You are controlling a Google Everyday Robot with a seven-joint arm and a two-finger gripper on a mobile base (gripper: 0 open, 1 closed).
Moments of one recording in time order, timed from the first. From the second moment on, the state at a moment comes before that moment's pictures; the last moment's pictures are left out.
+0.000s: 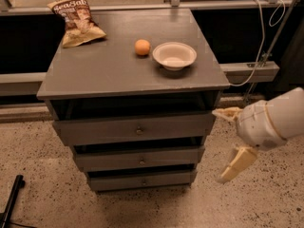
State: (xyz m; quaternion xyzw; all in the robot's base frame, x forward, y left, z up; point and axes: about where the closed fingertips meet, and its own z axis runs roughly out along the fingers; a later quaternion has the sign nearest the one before) arm 0.423 -0.163 0.804 -0.63 0.71 0.15 0.28
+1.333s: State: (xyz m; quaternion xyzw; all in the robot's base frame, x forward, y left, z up) arm 0.433 -0.083 0.658 -0.73 0.57 0.12 0.35
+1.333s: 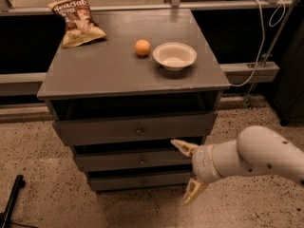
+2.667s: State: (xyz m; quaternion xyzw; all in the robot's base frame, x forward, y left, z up) arm 0.444 -0.053 0.463 -0.74 0.55 0.18 0.35
